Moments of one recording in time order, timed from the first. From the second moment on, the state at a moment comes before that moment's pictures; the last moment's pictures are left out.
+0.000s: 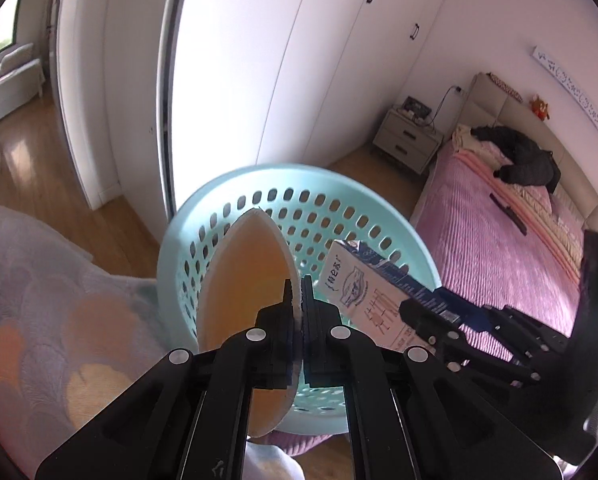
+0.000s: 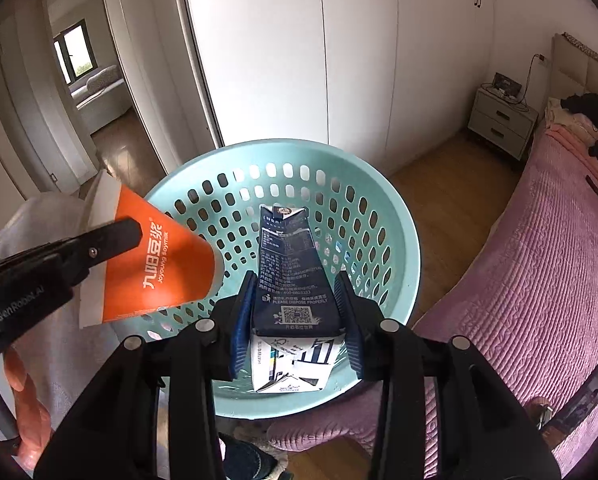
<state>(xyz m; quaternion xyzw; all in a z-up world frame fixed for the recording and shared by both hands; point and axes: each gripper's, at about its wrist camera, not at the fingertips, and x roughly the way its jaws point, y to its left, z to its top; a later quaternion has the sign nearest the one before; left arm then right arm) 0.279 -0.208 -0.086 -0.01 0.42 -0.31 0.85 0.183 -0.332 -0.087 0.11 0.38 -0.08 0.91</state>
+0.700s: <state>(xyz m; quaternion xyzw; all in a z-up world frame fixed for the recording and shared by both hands) 0.210 -0.146 -0.025 -0.02 0.35 -0.28 0.90 0.157 -0.323 -0.047 0.14 0.32 -0.05 0.93</state>
